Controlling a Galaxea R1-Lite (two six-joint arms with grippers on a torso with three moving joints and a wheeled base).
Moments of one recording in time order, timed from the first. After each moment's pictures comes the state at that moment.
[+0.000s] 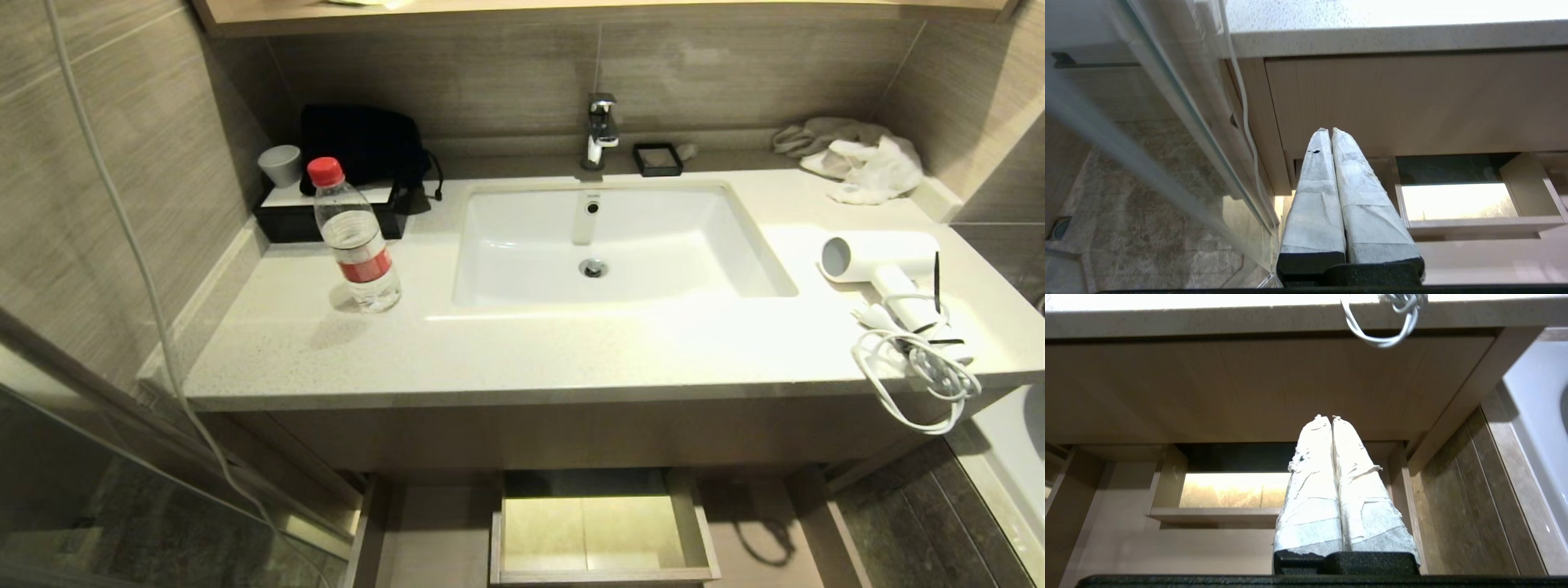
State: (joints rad) left arm 0.00 0.00 0.00 0.00 0.00 0.00; right arm 0.00 0.00 0.00 0.00 0.00 -0.01
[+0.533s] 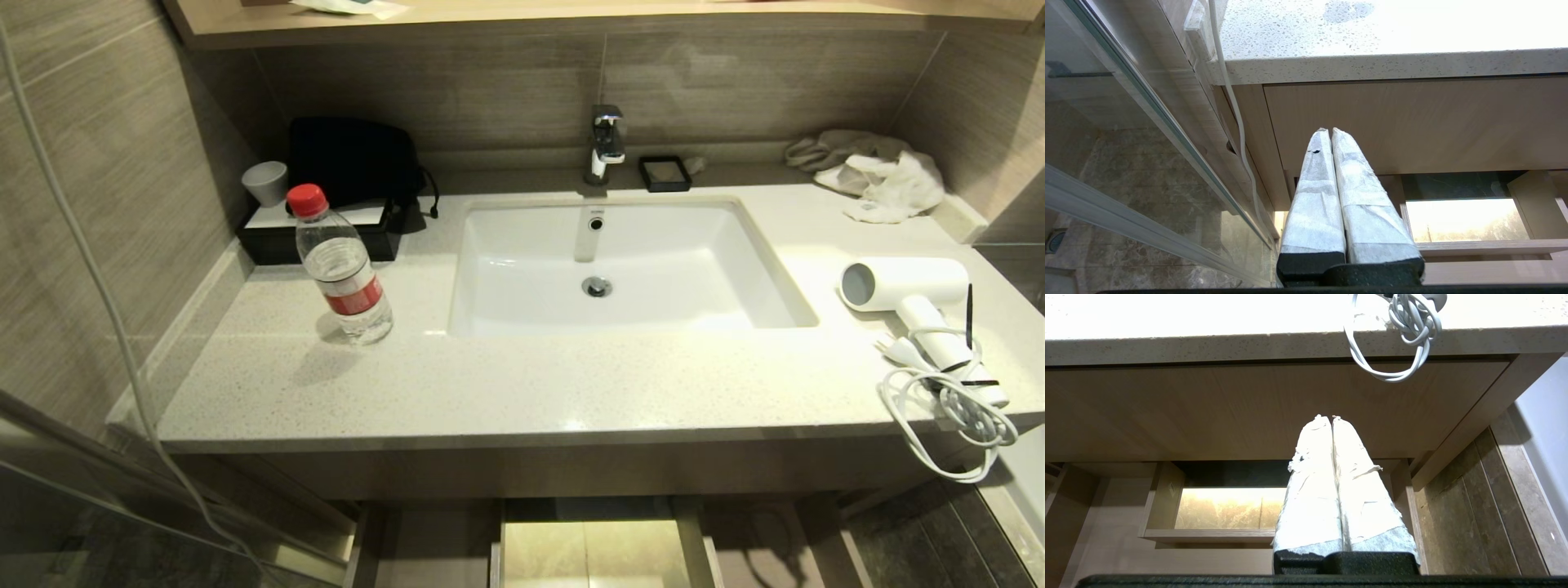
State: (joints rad) left arm 0.00 0.00 0.00 0.00 0.00 0.00; right arm 0.00 0.00 0.00 0.00 0.00 -0.01
